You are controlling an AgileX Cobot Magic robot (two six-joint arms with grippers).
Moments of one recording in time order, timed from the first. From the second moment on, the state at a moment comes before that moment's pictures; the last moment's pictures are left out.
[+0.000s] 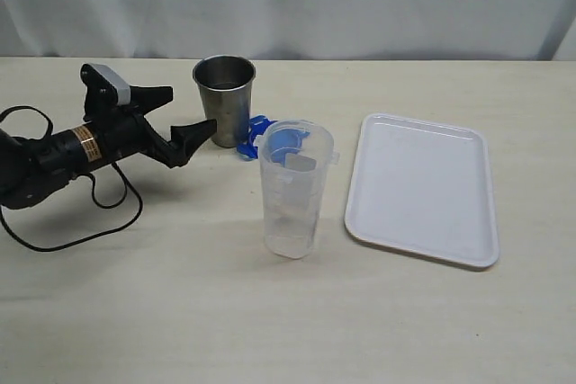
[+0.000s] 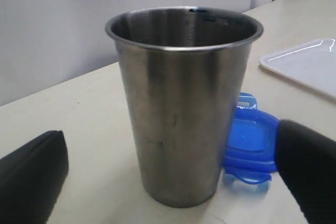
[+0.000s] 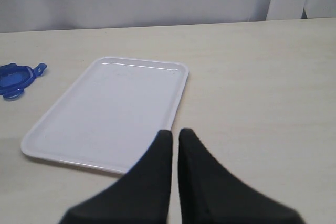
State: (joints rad) left arm 0.11 2.35 -1.08 0.84 -1.16 -0.33; right arm -0.06 0.01 0.00 0.05 0.36 -0.01
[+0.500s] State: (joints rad) left arm 0.02 2.42 -1.24 0.85 -1.03 -0.33; right arm -0.06 0.01 0.00 0.05 0.36 -0.01
